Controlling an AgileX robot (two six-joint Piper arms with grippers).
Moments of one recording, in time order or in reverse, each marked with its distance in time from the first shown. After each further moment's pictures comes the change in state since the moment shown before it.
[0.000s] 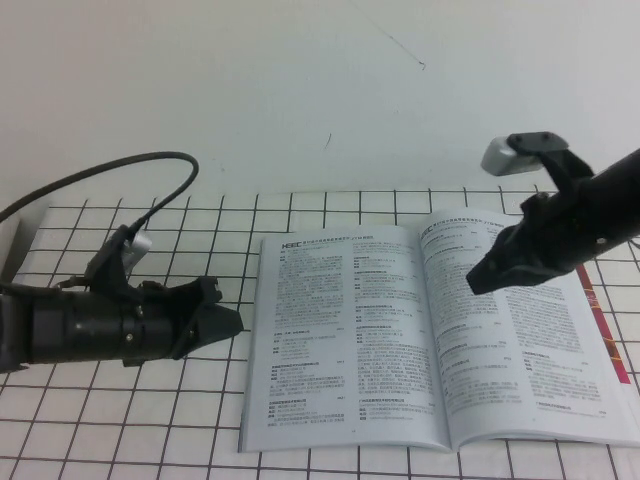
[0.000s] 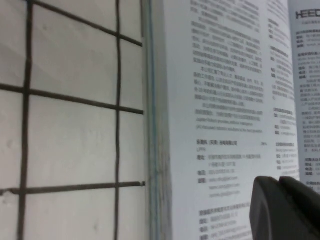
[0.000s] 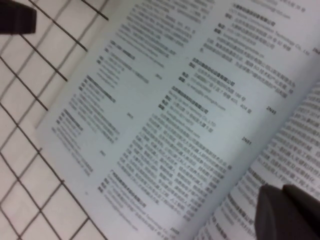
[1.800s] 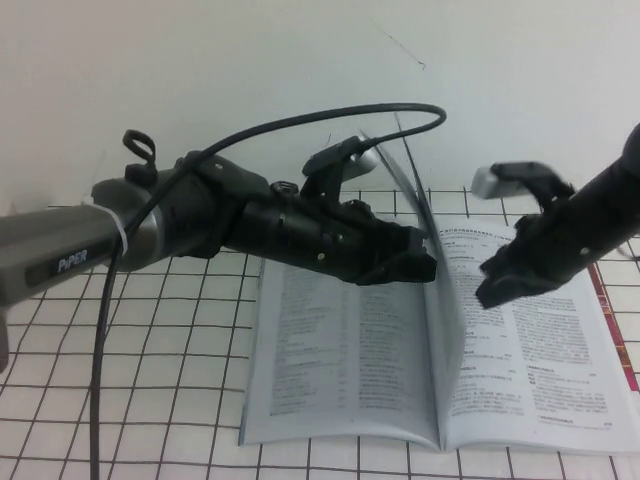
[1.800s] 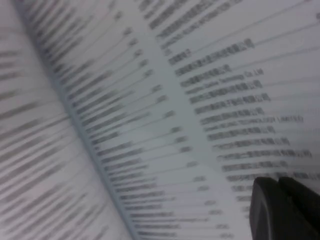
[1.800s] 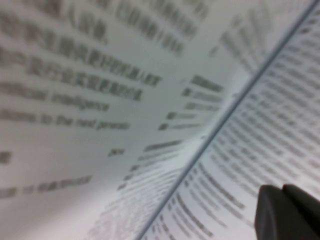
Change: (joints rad) right arm 0.007 0.160 -0.089 -0.131 -0.006 0.133; left arm -0.422 0.186 -0.567 0.303 0.048 -0.262
